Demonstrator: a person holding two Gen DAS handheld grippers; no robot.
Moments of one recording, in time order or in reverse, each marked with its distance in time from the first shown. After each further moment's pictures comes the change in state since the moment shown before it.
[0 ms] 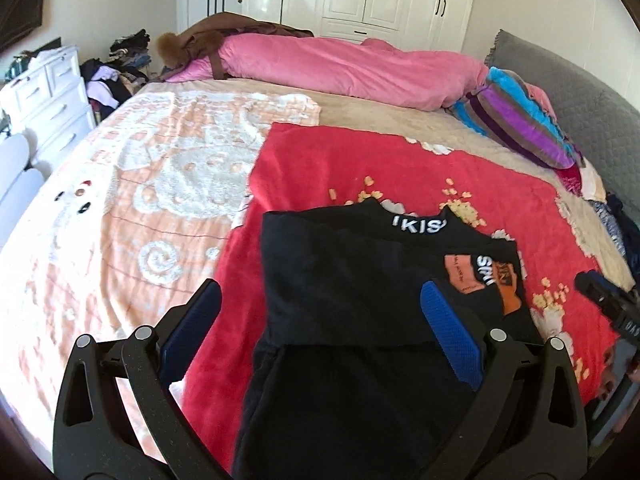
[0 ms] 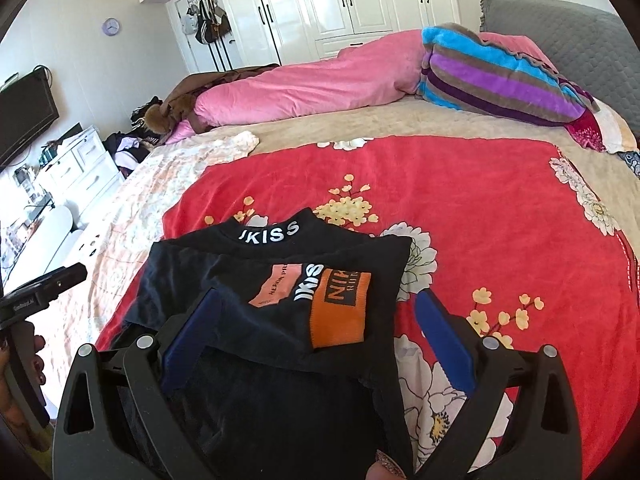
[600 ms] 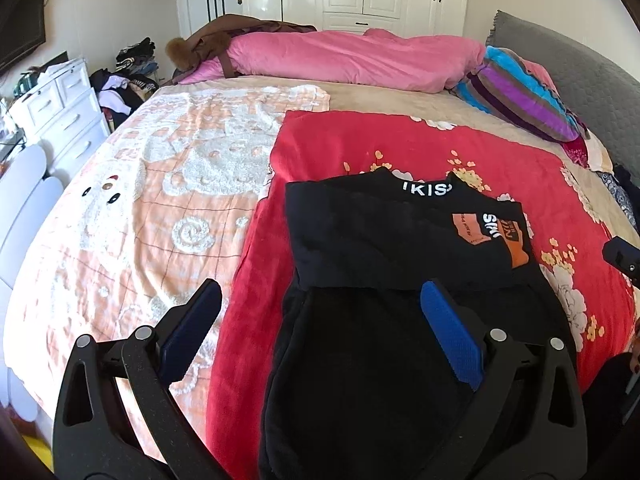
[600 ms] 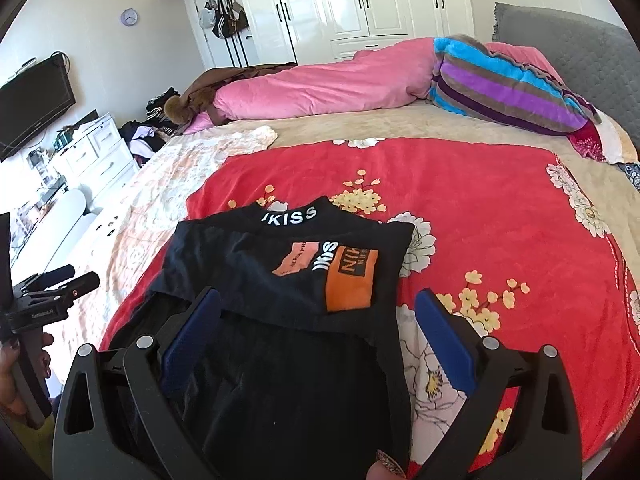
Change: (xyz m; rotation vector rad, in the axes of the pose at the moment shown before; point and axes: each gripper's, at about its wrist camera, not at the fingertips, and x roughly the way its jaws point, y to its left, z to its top) left arm -0.035 0.000 -0.035 0.061 0.025 0.056; right arm -0.047 0.014 -0.020 -0.054 0.015 0.018
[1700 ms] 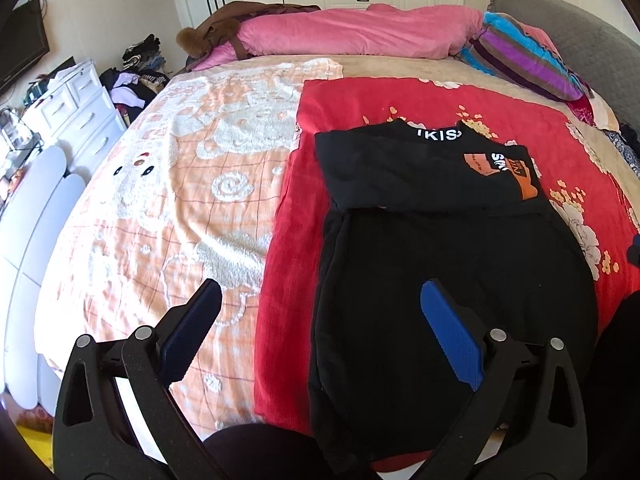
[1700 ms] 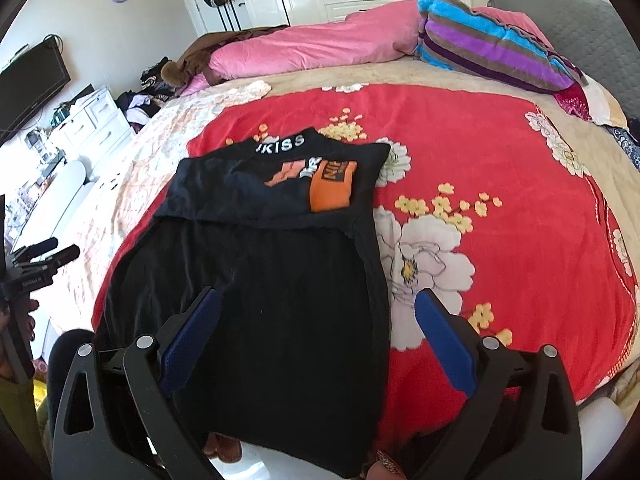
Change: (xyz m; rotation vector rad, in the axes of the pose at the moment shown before) left arm -0.040 0.017 -0.052 0.063 0.083 0.066; right arm -0.043 -0.013 -0.072 0.021 0.149 -0.015
